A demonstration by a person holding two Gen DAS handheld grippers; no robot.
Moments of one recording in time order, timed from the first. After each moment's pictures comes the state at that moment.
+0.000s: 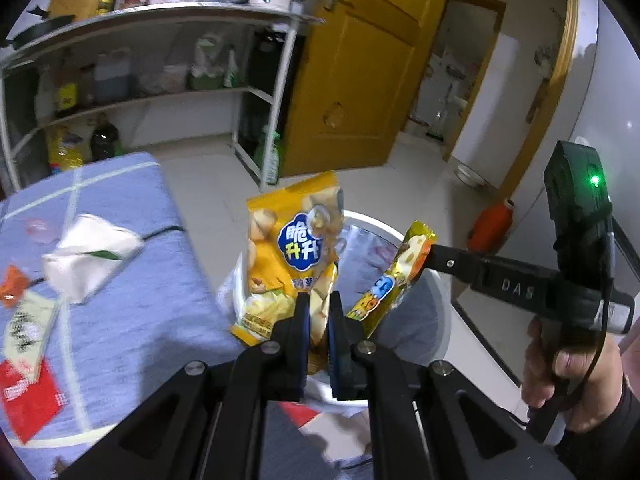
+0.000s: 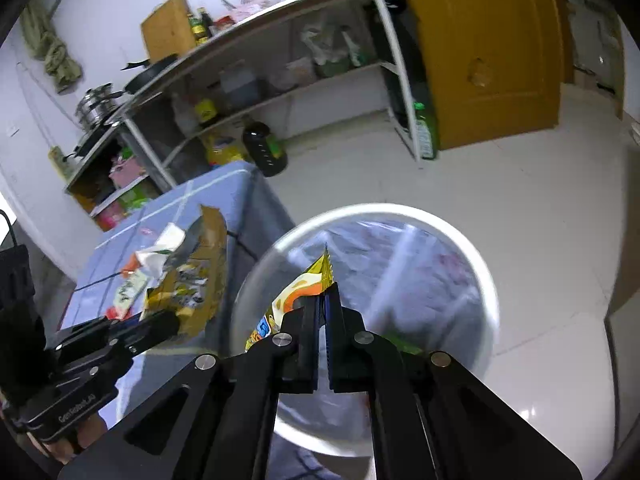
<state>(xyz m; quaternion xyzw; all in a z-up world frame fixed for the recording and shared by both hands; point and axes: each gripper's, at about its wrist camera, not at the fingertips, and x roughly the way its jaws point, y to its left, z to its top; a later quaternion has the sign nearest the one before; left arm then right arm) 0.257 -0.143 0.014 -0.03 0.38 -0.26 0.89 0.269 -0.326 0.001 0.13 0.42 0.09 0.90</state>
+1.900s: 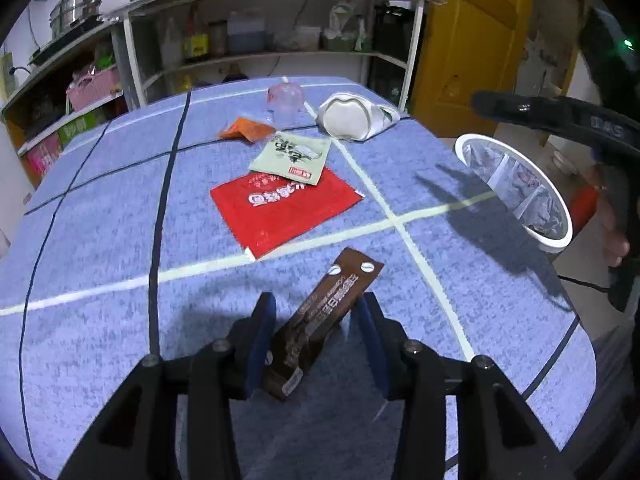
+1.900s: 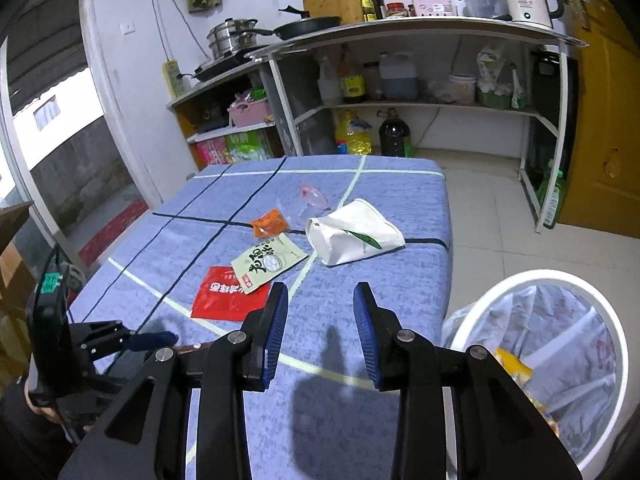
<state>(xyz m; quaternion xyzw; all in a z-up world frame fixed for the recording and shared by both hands) 0.155 0.053 -0.036 0.01 0.43 -0.07 0.90 0.264 -0.124 0.017 0.00 0.37 0.30 0.88</state>
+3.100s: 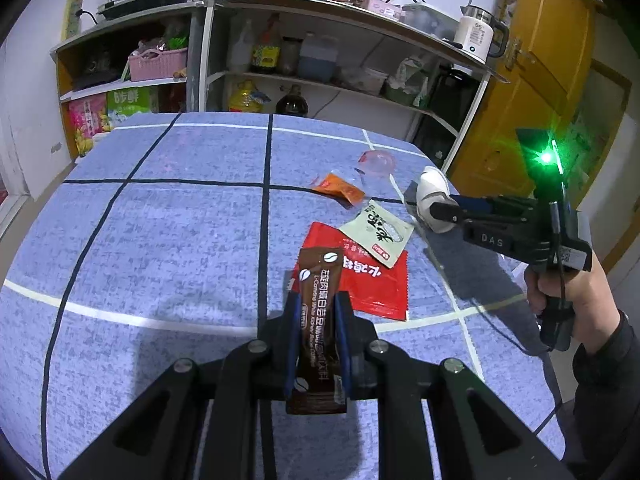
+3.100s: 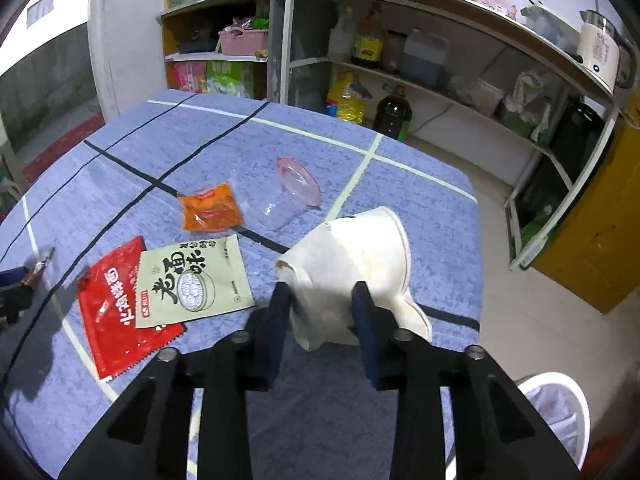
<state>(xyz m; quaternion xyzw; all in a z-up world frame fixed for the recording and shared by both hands) 0.170 0.136 -0.008 -0.11 0.38 -0.02 0.92 0.346 -0.035 -0.029 -0.17 0.40 0.25 0.86</state>
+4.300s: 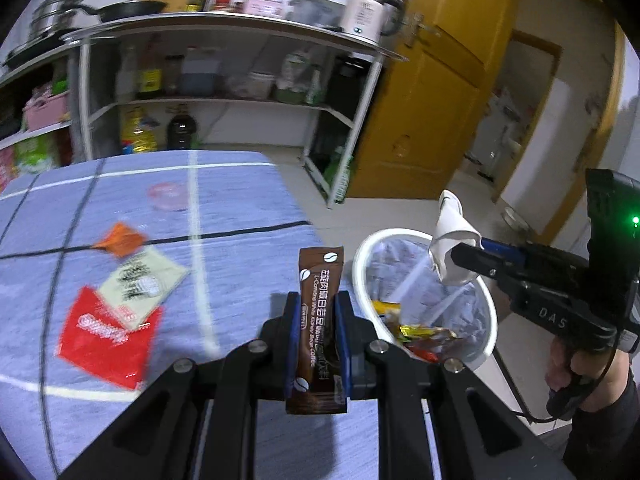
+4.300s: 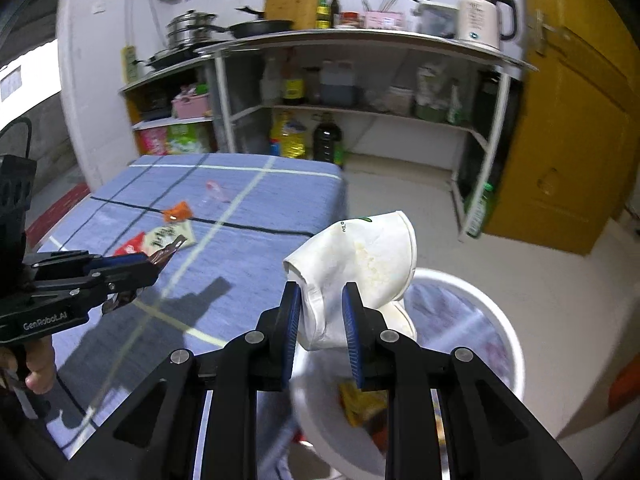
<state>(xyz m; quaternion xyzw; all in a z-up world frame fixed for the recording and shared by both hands) 0.224 -0.039 0.026 -0.08 0.36 -0.16 0.92 0.256 -0.229 0.031 -0.06 0.36 0.18 0.91</state>
